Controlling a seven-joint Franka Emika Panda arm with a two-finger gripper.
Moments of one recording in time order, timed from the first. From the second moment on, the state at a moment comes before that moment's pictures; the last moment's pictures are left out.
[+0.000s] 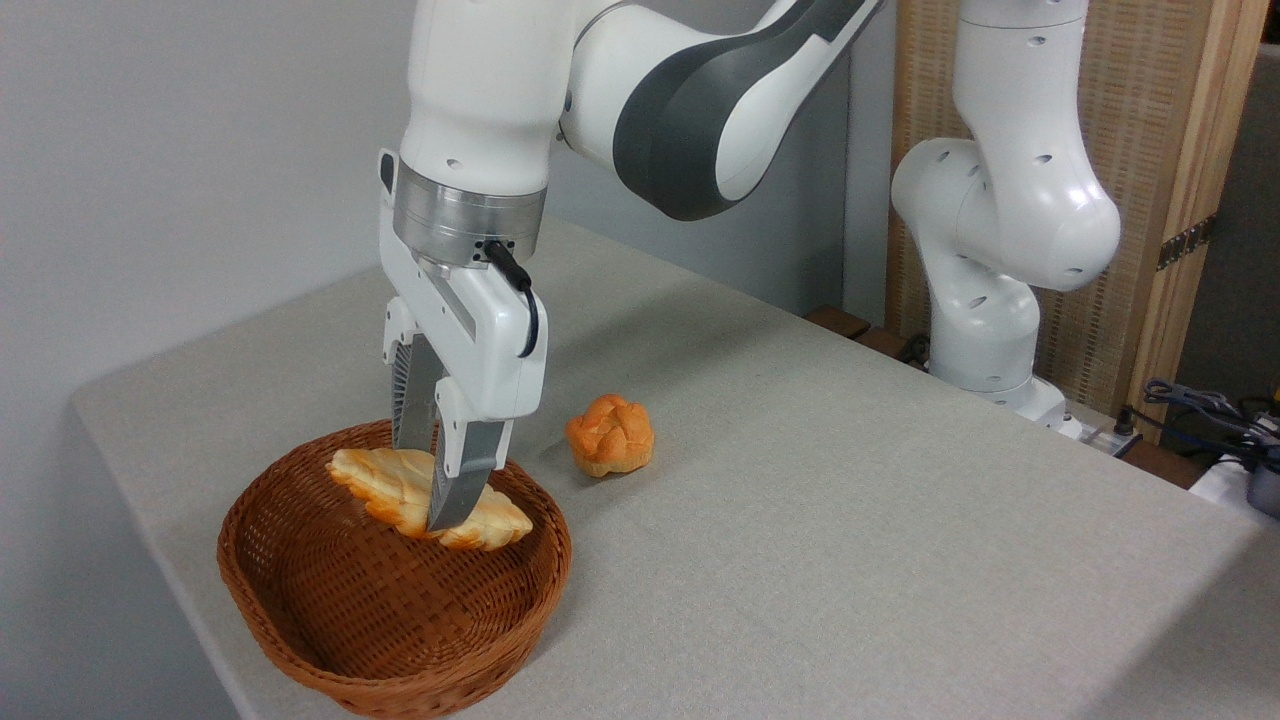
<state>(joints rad) -0.19 -0.01 0.19 -1.92 -0.24 2.21 1.06</state>
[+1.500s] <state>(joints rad) -0.17 -0.10 0.20 -1.79 -0.04 1.80 0.85</state>
